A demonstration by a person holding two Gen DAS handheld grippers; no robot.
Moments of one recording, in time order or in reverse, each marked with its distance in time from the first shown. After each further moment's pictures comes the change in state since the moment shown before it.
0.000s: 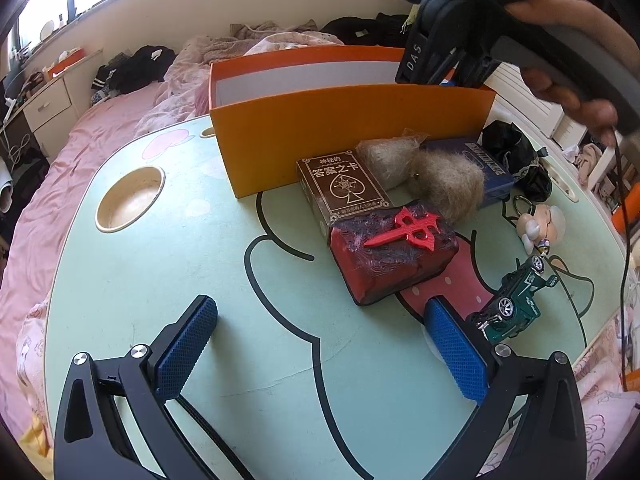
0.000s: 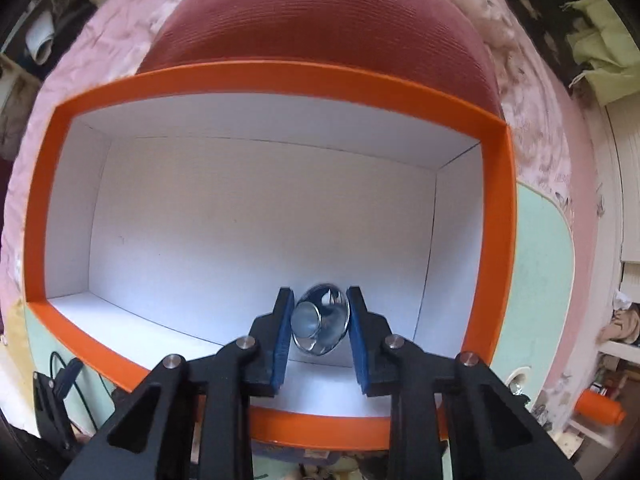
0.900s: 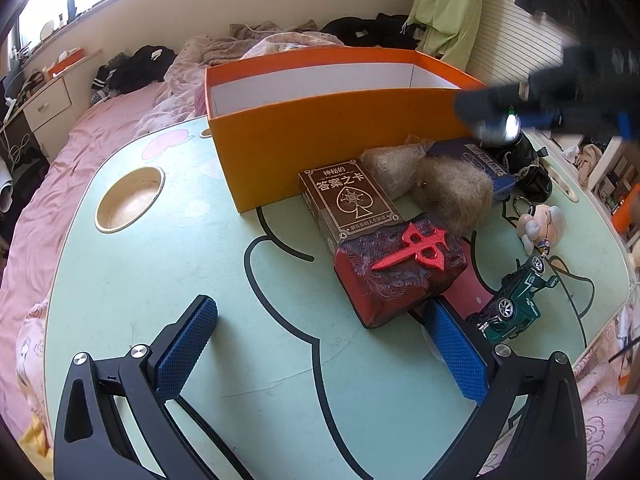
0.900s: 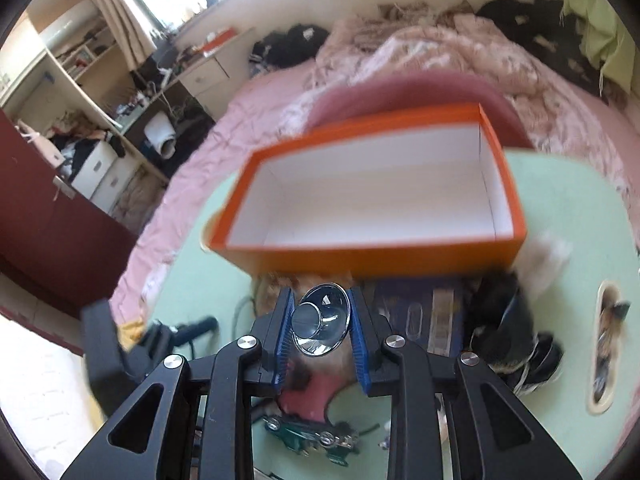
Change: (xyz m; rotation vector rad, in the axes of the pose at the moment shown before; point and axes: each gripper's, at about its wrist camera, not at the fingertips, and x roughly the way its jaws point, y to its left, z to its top) left arm 0.000 0.002 0.000 0.000 -0.001 0.000; right arm -0.043 -0.001 -0.143 0.087 -0.432 0.467
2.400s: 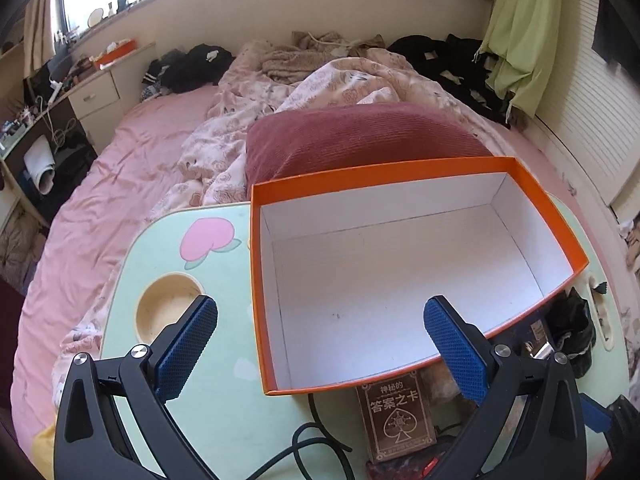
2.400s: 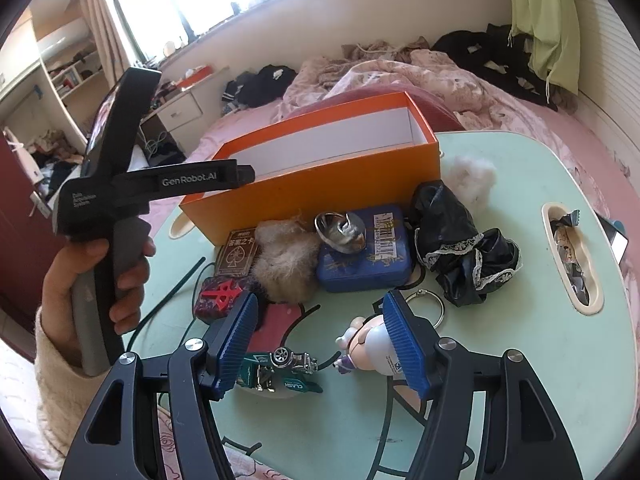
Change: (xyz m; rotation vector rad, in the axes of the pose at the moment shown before) left arm 0.021 0.017 0.118 -0.143 -0.013 0.192; right arm -0.032 0.005 -0.074 0.054 -0.252 -0.155
